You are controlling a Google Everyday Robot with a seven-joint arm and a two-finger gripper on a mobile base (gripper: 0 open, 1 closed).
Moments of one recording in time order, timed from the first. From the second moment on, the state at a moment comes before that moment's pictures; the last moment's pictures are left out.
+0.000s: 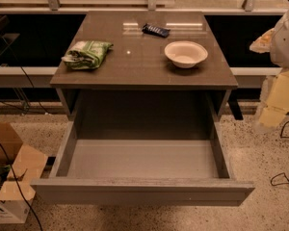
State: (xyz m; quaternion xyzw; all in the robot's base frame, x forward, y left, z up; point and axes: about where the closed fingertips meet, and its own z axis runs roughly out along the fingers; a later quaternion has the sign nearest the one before) arm 0.438 -0.217 0.976 -0.60 0.78 -0.03 0.16
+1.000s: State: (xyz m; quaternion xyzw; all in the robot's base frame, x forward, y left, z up) arm 0.488 -0.174 0.971 -0.61 0.77 -0.01 0.20
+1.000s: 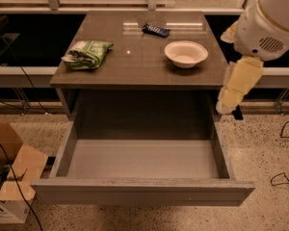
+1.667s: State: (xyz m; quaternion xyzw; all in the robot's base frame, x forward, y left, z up) arm 0.513 -0.149 0.978 -0.62 0.75 -0.01 0.22
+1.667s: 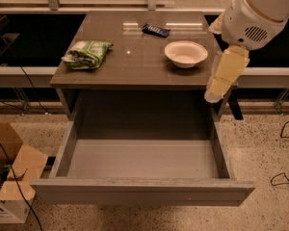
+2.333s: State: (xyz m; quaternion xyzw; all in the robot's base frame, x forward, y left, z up) arm 0.544 -0.094 0.964 -0.63 0.73 0.02 0.26
